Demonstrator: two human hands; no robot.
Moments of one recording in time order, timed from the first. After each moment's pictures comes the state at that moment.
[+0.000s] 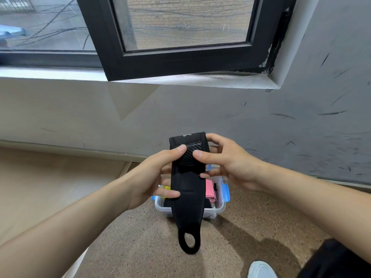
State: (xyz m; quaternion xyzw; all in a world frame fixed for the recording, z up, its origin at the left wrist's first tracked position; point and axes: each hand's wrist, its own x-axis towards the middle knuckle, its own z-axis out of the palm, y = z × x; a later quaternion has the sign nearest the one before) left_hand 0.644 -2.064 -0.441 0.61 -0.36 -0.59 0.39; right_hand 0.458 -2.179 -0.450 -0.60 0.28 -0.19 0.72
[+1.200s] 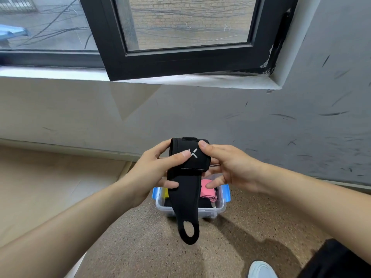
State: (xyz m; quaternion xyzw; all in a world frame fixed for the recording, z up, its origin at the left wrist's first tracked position) left_hand 0.641 -2.063 -0.440 0.61 -0.39 -0.51 0.47; right_hand 0.459 -2.176 -0.448 -0.59 0.33 -0.11 0.73
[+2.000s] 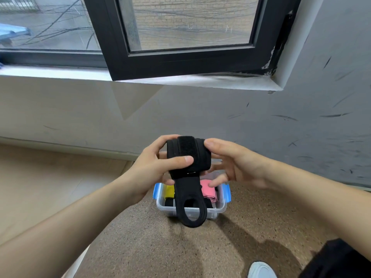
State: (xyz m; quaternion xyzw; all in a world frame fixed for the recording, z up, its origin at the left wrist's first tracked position) left_hand 0.648 -2.062 -0.442 0.59 -0.41 -0.48 0.50; right_hand 0.452 -2.181 -0.440 -0.60 0.28 -0.09 0.75
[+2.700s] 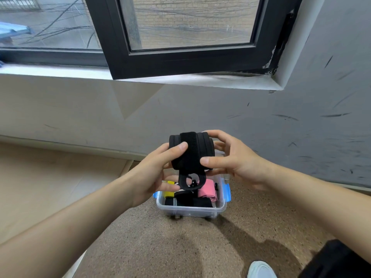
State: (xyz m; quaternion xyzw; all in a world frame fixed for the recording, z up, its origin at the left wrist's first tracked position) left_hand 0.644 -2.059 -0.443 0.57 -0.37 -0.58 0.46; right_hand 0.451 -2.180 -0.451 -0.63 0.27 -0.21 0.69
